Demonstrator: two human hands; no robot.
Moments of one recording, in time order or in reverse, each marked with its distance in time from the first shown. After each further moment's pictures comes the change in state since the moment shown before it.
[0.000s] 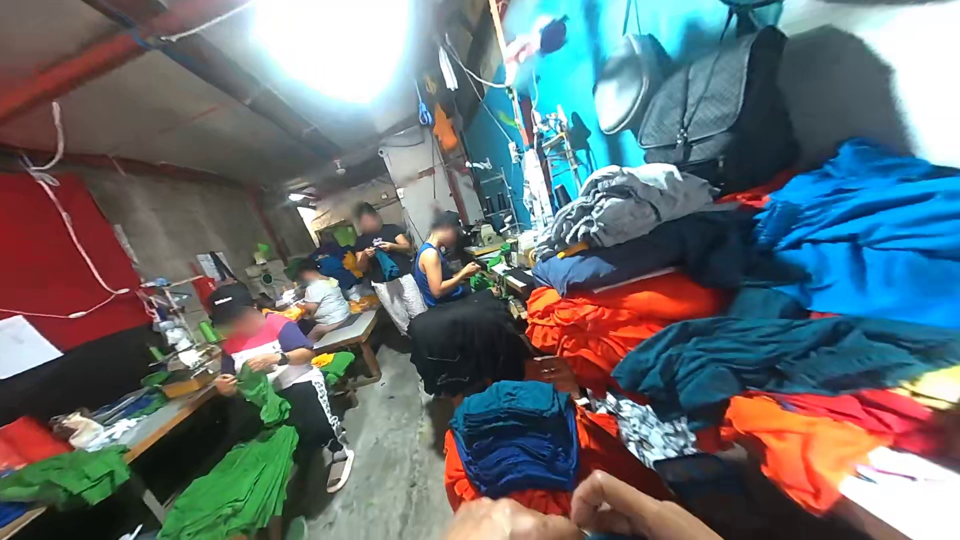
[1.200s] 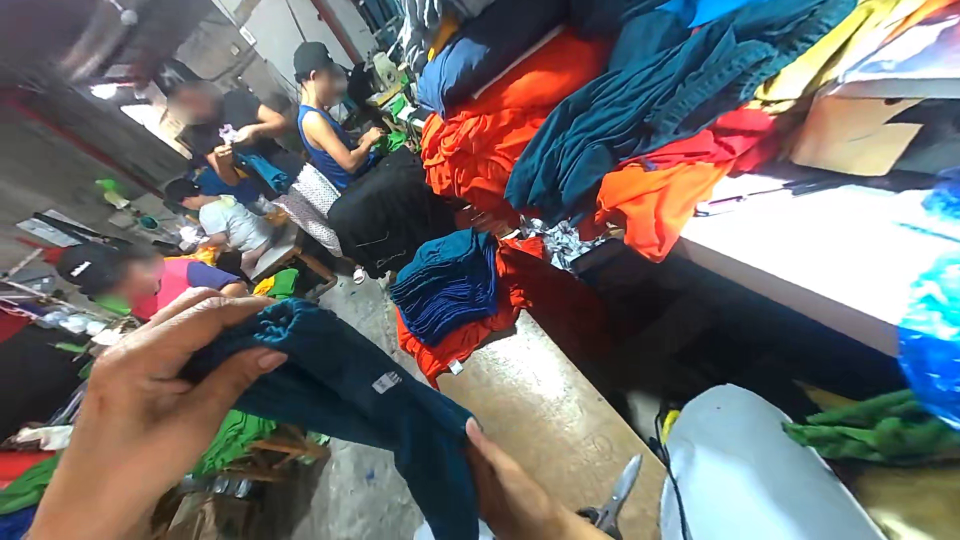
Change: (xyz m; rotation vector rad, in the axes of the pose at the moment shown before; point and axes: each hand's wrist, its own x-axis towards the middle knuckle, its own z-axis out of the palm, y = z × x) left_hand -0.013 -0.035 -0.061 0.303 0.384 -0.030; right_hand -0.069 0.068 0.135 1.352 0.288 0.534
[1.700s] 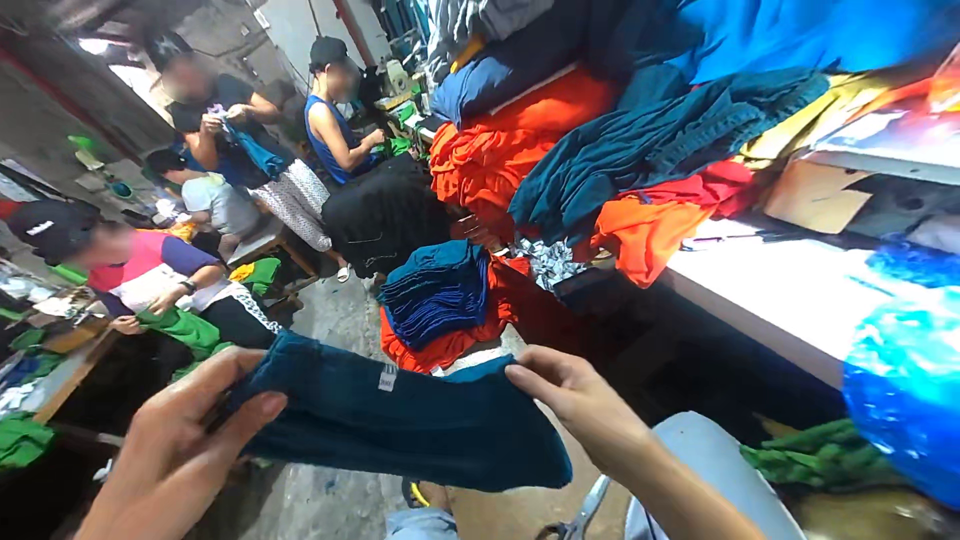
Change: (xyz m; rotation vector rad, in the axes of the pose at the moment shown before) left_hand -0.069 -0.005 0.019 -0.319 0.044 -0.250; right_hand -0.025 -0.107 -0.010 -0.764 0.329 -0.367
